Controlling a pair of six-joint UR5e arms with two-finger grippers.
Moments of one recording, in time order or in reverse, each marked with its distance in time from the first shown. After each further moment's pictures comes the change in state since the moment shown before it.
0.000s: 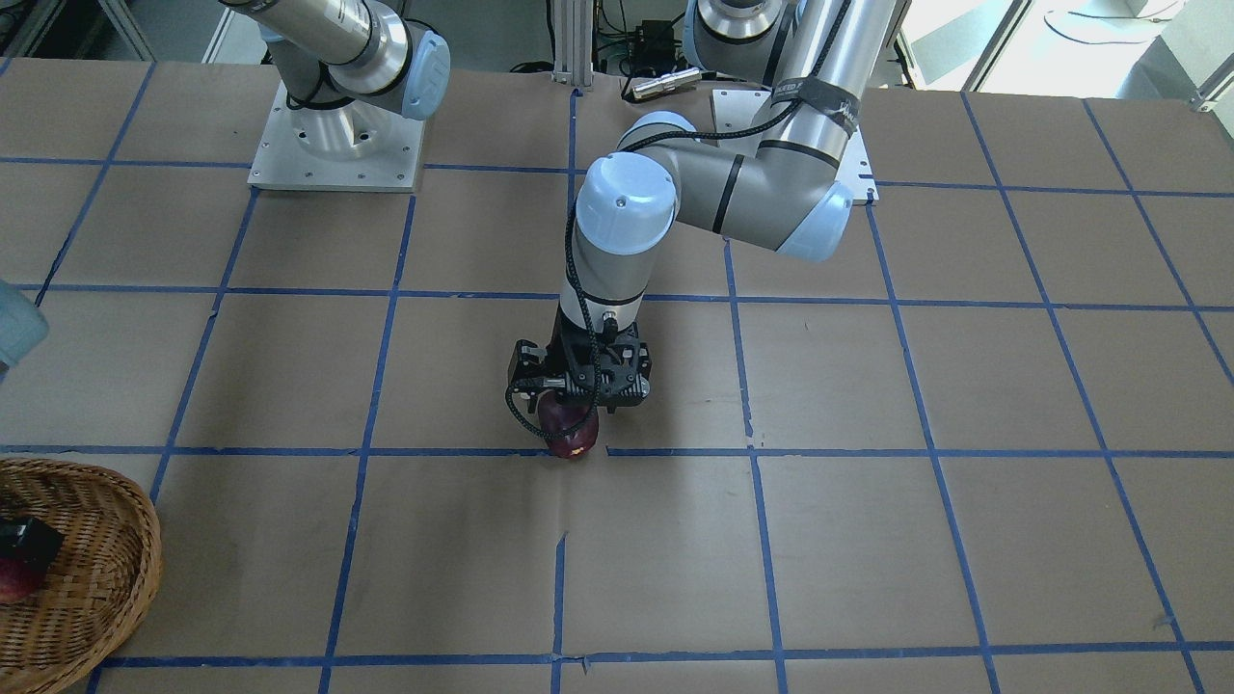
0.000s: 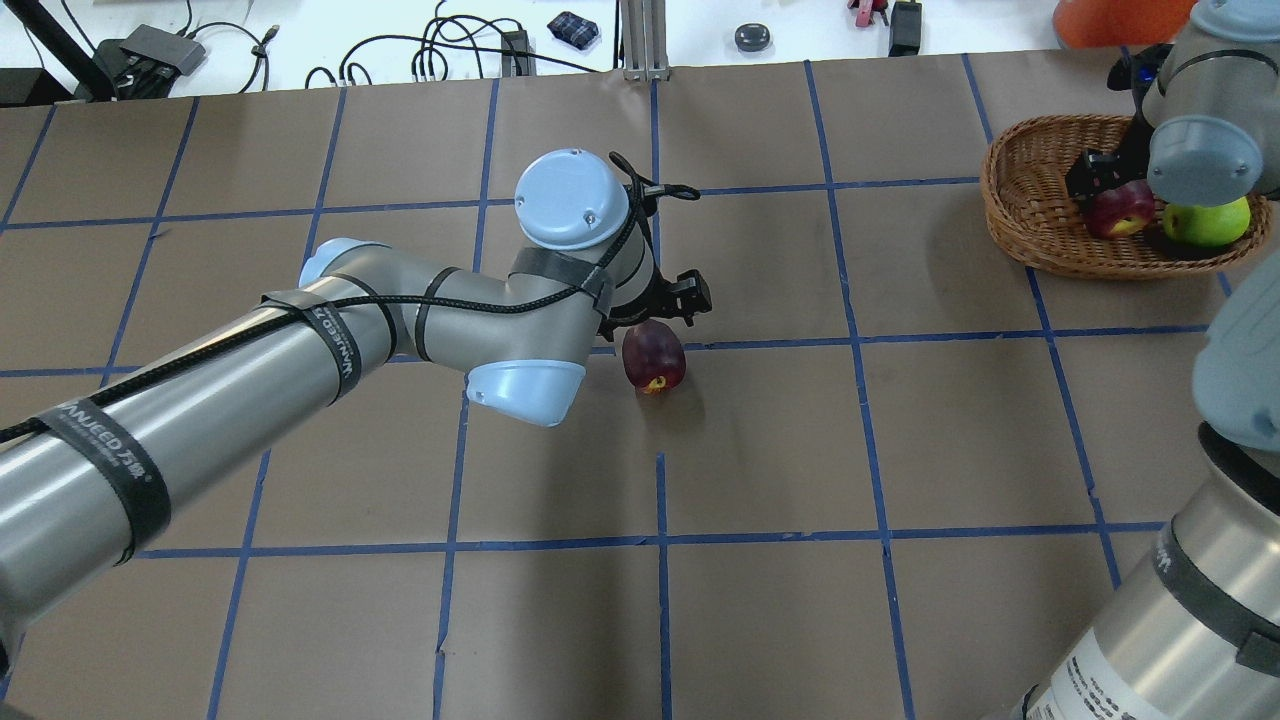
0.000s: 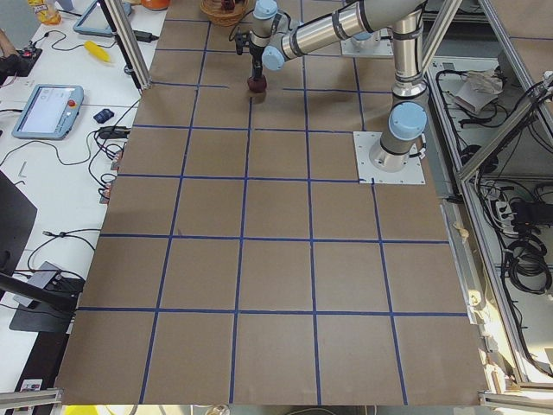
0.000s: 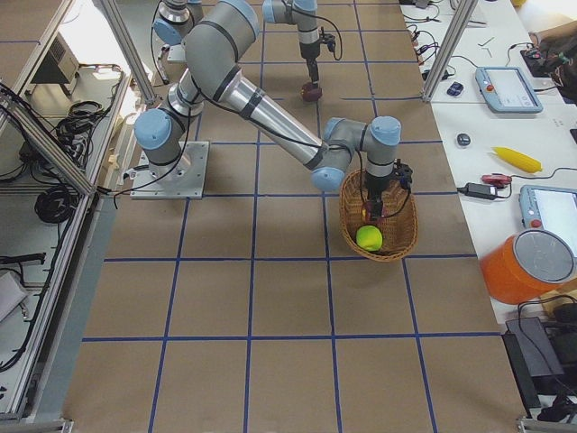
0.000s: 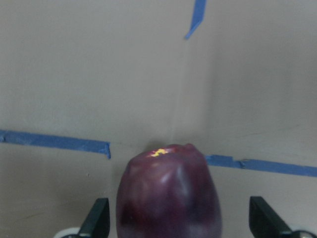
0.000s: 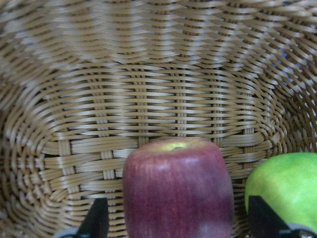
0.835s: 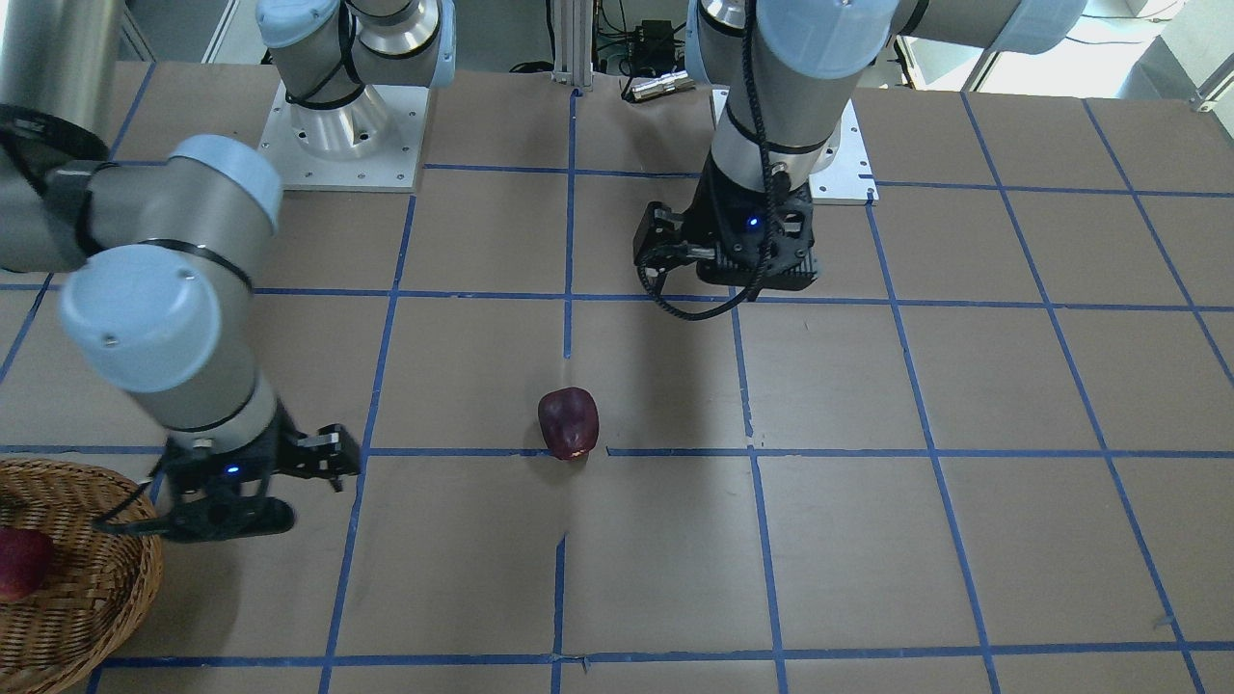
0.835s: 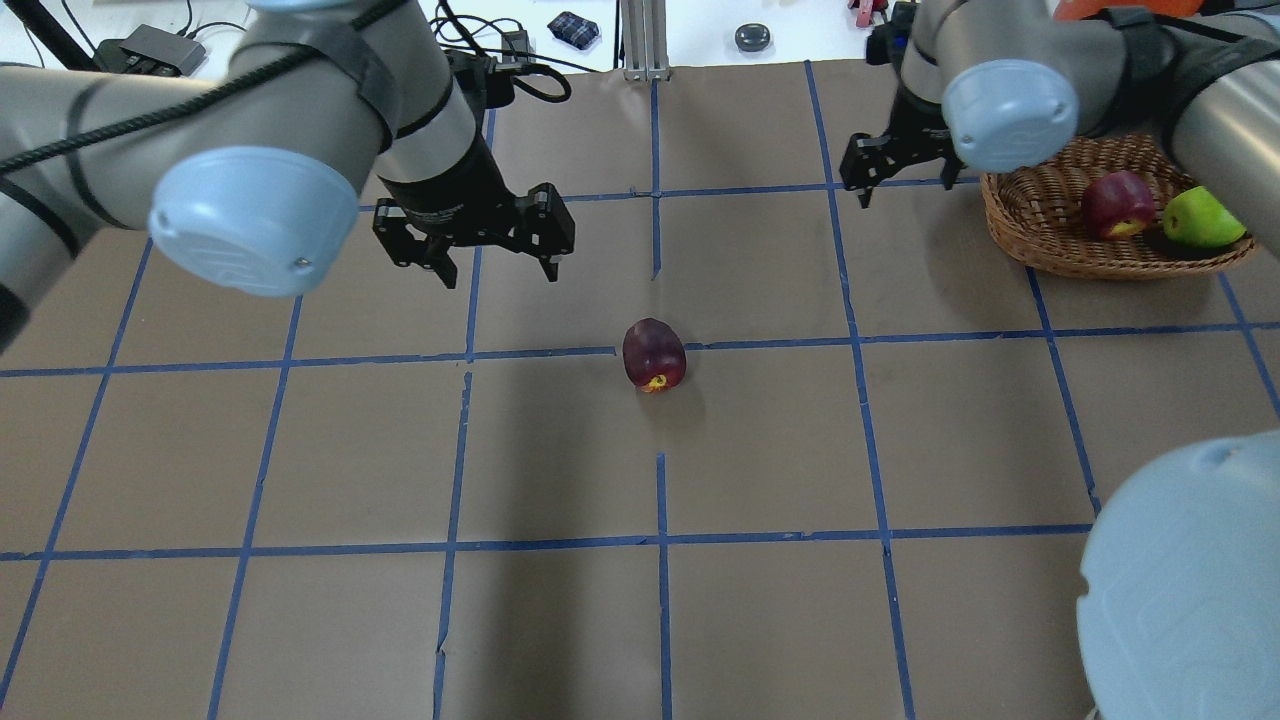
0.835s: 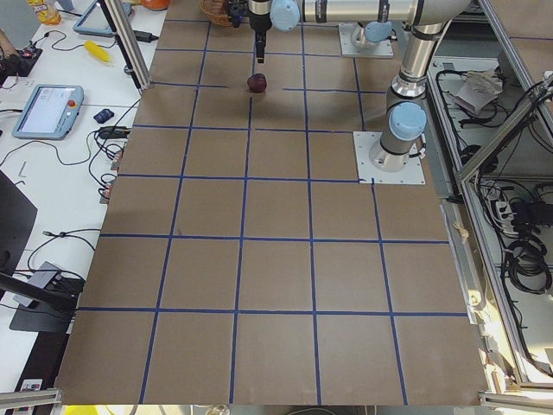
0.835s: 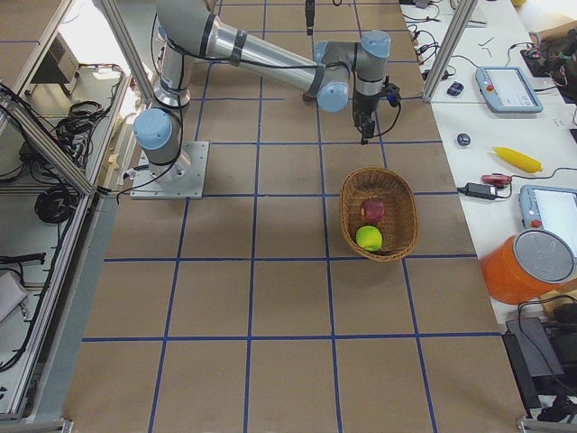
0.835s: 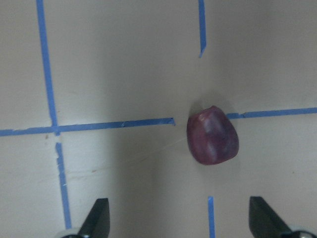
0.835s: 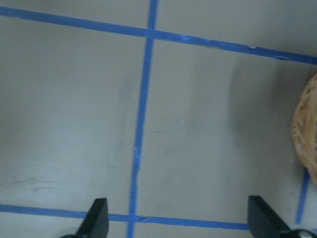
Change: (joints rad) left arm 0.209 0.300 0.190 -0.719 0.008 0.312; right arm 0.451 -0.170 0.015 0.296 0.092 0.242
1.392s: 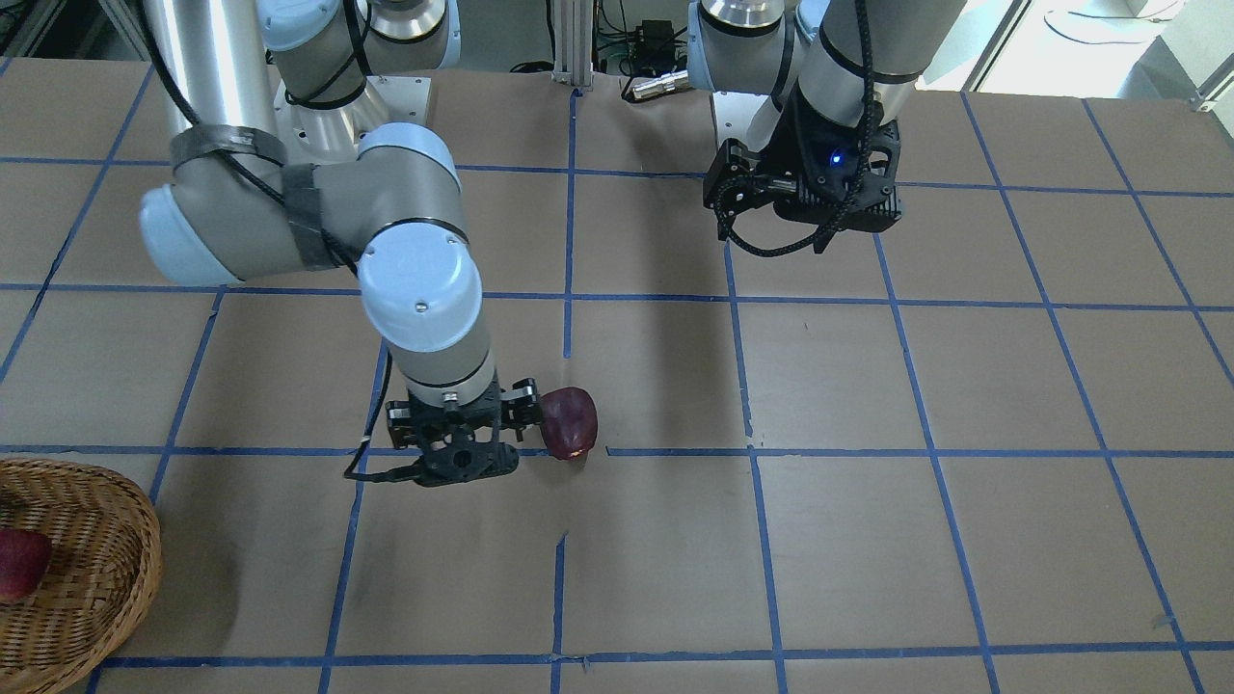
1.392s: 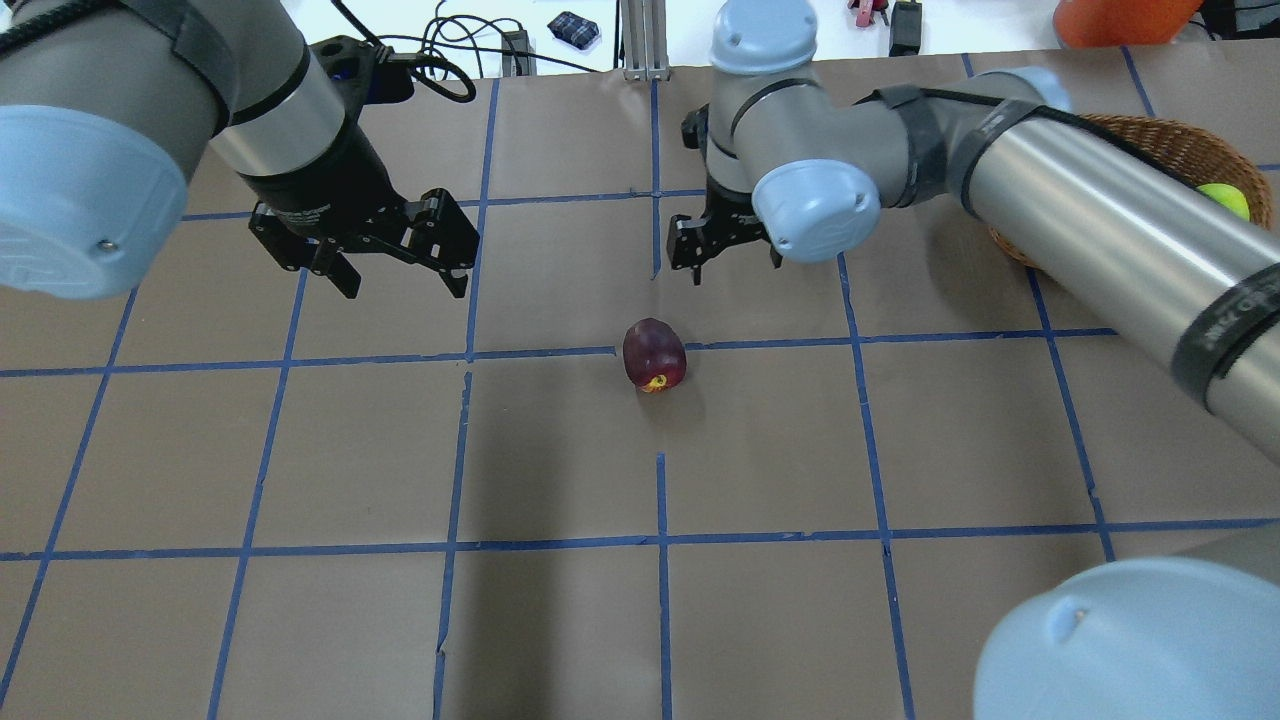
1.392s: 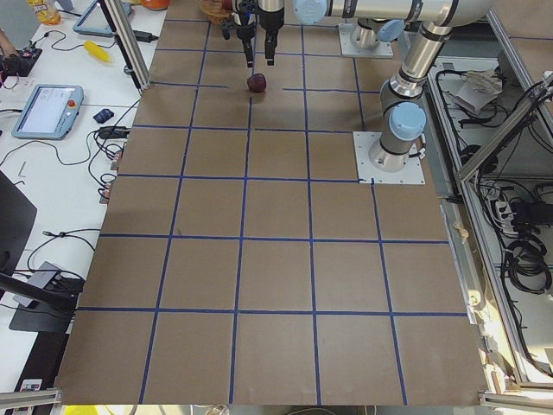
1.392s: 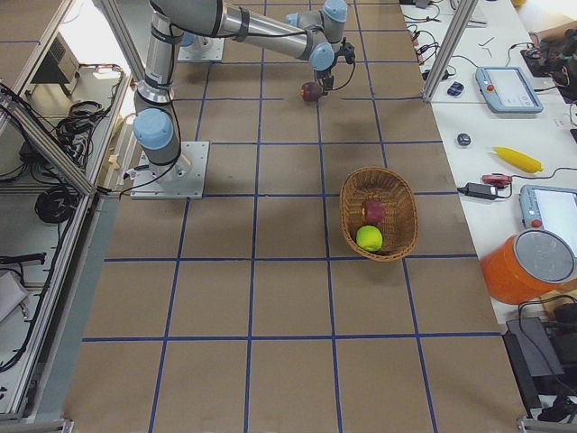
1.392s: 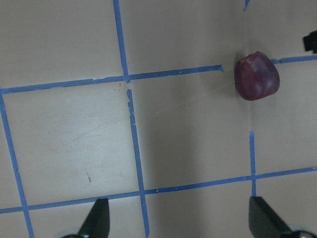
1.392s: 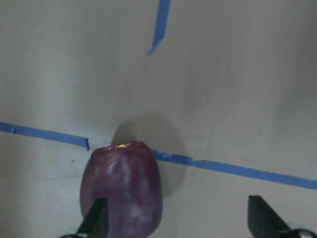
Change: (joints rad) left arm 0.109 0.115 -0.020 -0.101 0.009 0.203; right arm 0.262 0.037 0.101 -0.086 0.156 0.241
